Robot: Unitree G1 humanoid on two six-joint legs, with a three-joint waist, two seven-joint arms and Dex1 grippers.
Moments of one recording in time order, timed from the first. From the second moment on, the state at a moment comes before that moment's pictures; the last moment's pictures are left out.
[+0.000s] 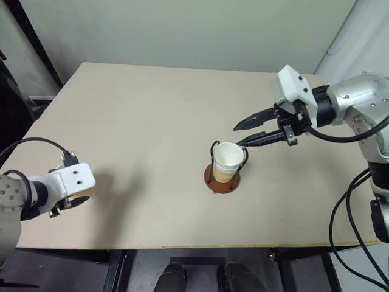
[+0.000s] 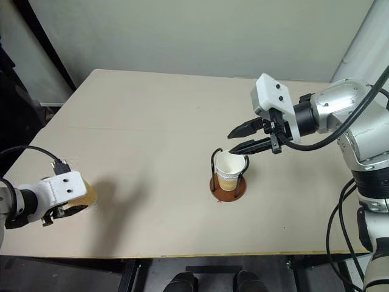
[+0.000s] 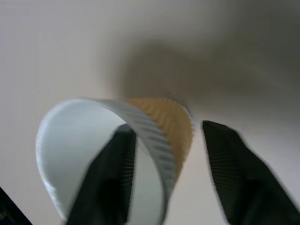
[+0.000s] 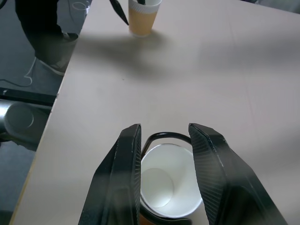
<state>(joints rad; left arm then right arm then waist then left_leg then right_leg) 0.12 1.19 0.40 -0.39 0.14 0.57 -1.15 -1.03 -0.87 0.22 -0.18 0.47 0.69 1.37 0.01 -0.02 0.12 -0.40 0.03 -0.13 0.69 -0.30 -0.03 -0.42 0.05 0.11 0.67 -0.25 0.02</state>
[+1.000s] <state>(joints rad) -1.26 0.92 -0.18 0.02 -0.37 0.75 -1.44 -0.90 -0.95 0.12 -0.39 0.54 0.85 1.26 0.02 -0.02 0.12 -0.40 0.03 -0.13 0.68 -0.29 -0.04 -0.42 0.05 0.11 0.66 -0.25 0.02</state>
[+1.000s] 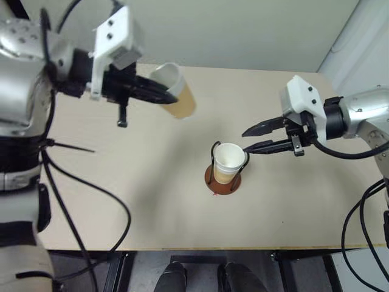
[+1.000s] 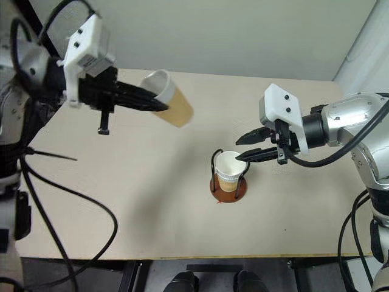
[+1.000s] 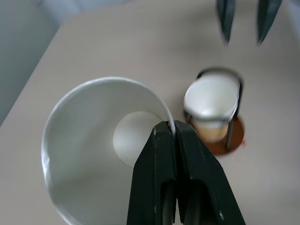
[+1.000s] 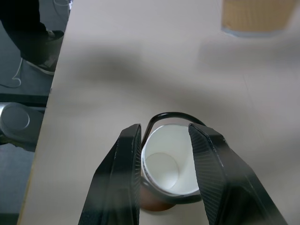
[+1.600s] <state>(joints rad) -1.36 0.62 -0.35 0.29 -0.29 0.53 -1.57 -0.66 -1.13 -0.10 -0.54 0.59 0.96 1.09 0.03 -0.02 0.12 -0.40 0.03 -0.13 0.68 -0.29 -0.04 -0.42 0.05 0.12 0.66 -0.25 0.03</state>
